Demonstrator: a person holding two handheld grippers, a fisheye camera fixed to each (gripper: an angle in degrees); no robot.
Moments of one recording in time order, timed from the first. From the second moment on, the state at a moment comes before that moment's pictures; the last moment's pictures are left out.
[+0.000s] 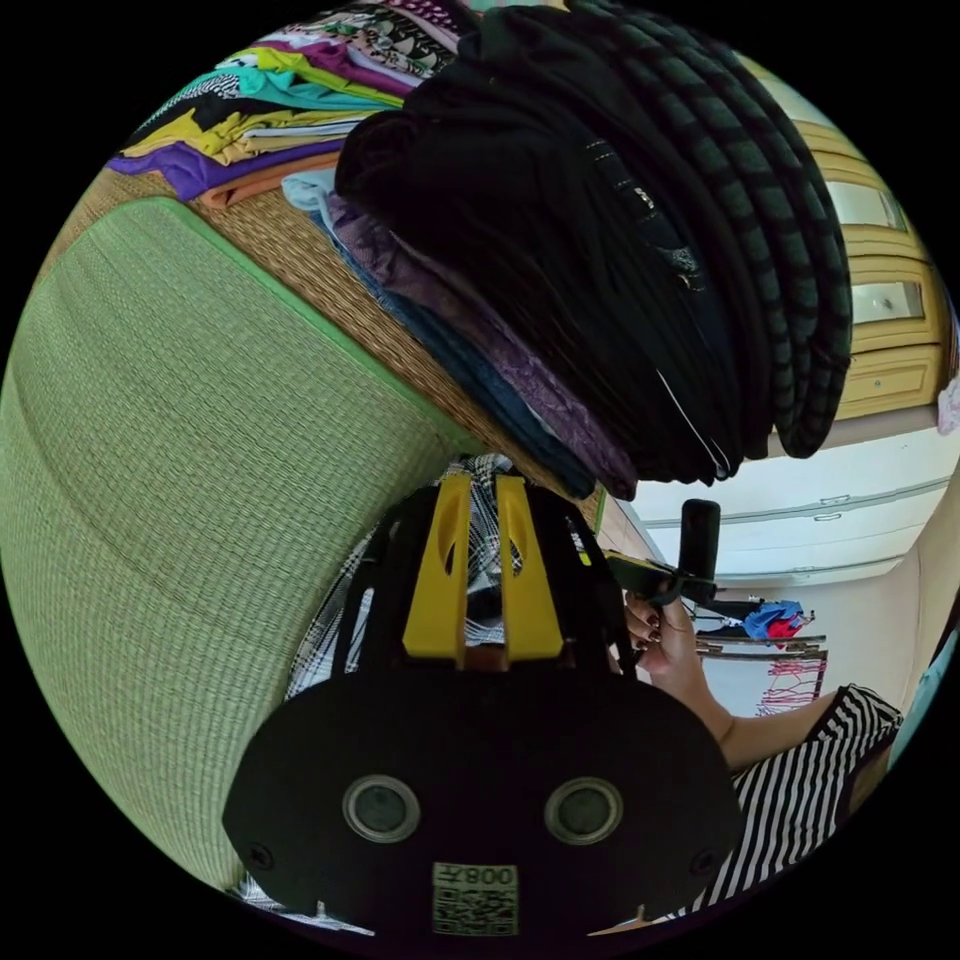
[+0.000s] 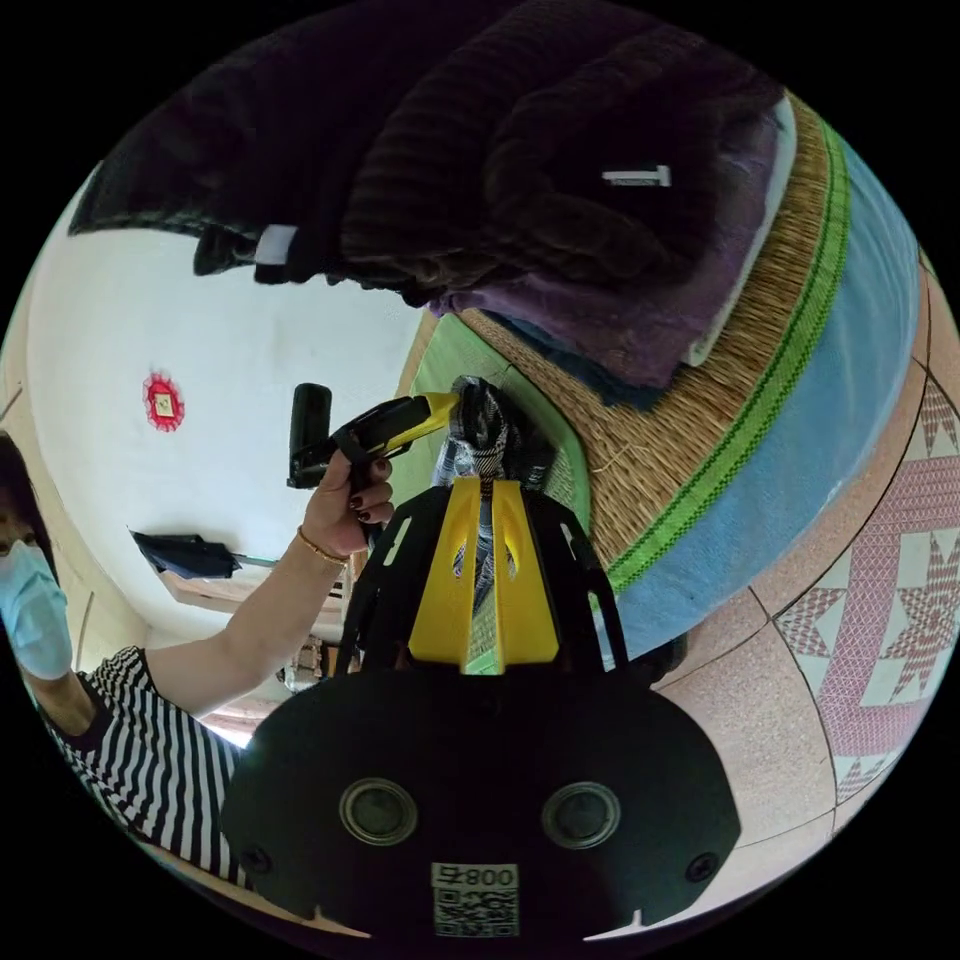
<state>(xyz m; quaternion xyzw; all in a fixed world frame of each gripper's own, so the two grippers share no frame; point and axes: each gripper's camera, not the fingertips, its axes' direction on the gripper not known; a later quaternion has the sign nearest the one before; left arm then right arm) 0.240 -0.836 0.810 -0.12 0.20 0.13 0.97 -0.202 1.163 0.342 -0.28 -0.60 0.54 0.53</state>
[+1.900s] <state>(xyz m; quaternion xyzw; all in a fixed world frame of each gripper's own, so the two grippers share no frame) -0.175 -0.259 0.466 0.00 -0.01 -0.22 0.98 -0.199 0.681 0.264 -0.29 -0.69 0.25 0.61</state>
